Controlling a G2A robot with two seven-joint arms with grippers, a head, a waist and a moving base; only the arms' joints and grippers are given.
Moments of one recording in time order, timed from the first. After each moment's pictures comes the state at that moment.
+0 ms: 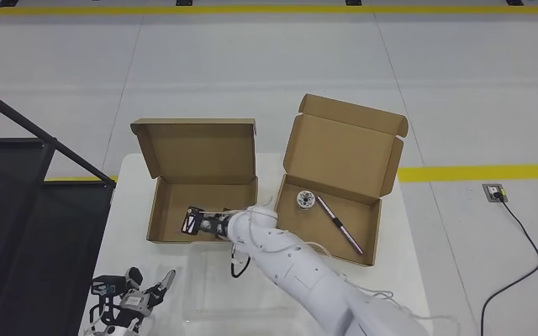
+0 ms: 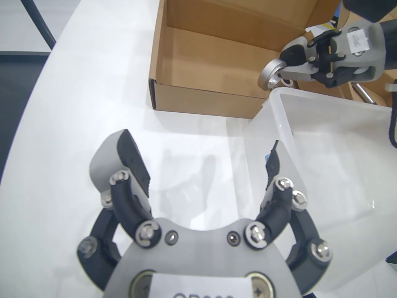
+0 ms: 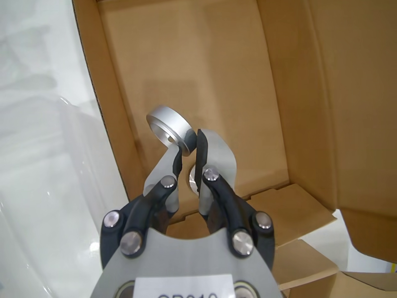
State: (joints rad) left arm 1.72 -1.21 -1.70 -1.64 1.04 -0.25 0.13; right arm -0.26 -1.96 0.45 -0.32 -1.38 -0.39 0.29
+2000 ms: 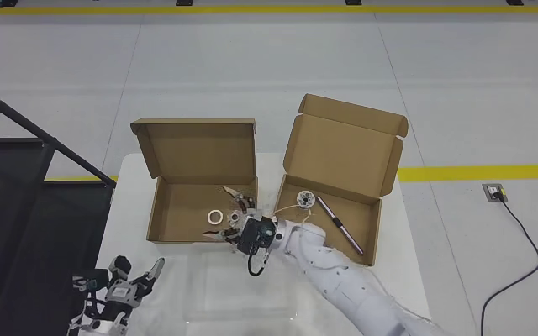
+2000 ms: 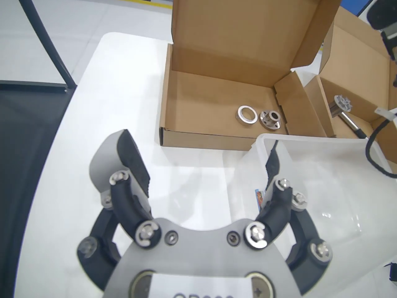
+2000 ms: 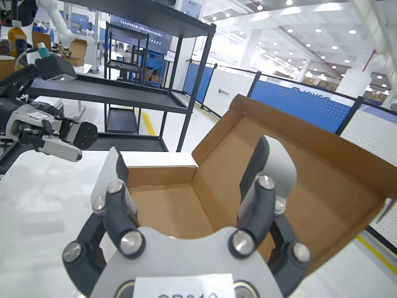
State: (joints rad) left arm 1.74 -1.21 -1.77 -1.76 1.00 -0.26 0.11; right arm -0.53 -1.62 0.66 -0.66 -1.66 -0.27 -1.02
